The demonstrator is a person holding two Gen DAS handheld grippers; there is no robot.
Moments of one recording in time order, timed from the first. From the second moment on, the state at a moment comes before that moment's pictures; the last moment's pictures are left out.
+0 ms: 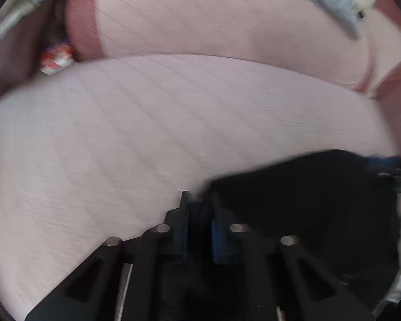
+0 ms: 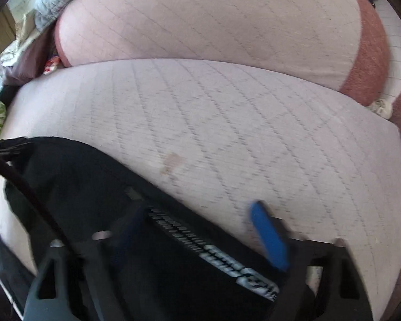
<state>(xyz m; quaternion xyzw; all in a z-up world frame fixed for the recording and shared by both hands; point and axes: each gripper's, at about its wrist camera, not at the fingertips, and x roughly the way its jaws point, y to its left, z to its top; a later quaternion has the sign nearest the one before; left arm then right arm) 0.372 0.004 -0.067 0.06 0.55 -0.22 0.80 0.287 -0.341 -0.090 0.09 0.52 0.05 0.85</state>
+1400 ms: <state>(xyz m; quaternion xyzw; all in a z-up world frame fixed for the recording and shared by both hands) 0.042 0.230 0.006 -0.05 0.46 -0.14 0.88 -0.016 -0.145 -0.002 0.08 0.46 0.12 0.87</state>
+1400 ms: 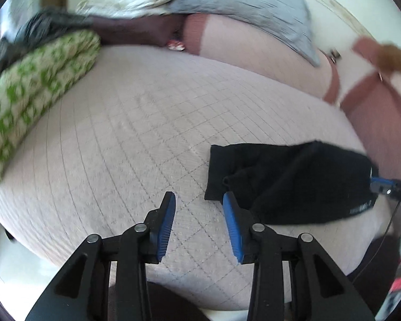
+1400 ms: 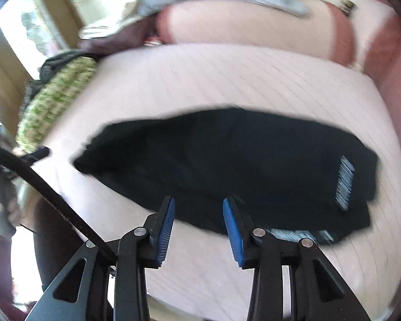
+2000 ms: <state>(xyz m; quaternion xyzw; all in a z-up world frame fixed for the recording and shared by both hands) 0.003 0.288 -0.011 -0.21 0.45 -0.11 0.86 0.131 0.089 -0.076 -0.12 0.52 0.28 0.80</state>
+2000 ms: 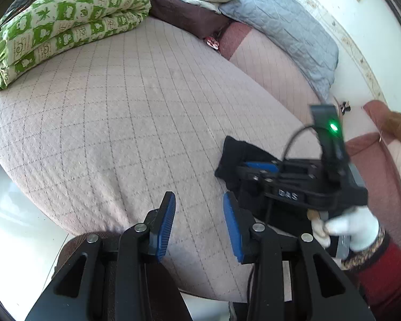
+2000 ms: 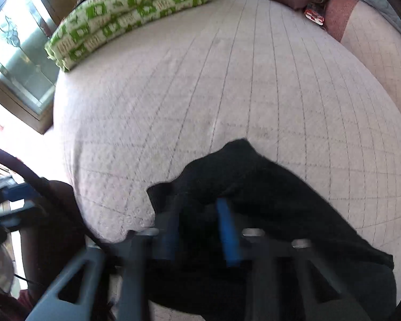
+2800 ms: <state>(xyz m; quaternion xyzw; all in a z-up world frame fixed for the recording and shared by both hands) 0.003 0.290 0.011 -0.21 0.42 -0.14 0.87 0.108 -0.033 -0.055 0.07 0.52 0.12 0.84</state>
